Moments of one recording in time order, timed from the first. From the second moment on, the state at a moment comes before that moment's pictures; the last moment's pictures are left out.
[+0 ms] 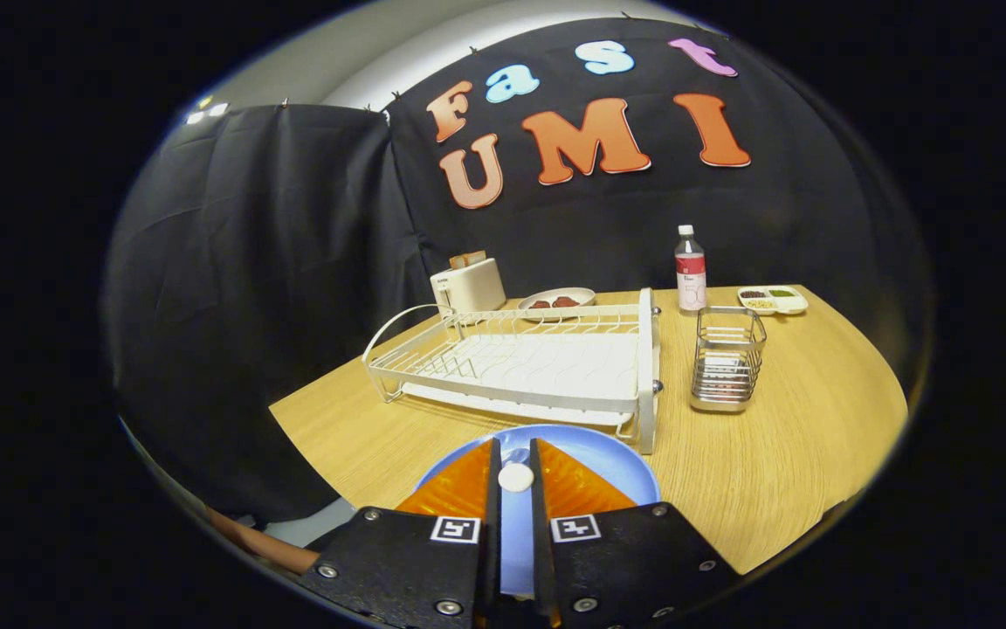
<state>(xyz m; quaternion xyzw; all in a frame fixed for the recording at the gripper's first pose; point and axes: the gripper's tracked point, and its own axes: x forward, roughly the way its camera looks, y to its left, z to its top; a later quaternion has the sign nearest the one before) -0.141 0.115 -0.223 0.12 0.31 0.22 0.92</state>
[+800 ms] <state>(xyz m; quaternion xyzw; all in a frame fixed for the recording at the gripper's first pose) -0.087 0.075 -0.149 0.09 0.18 0.11 0.97</state>
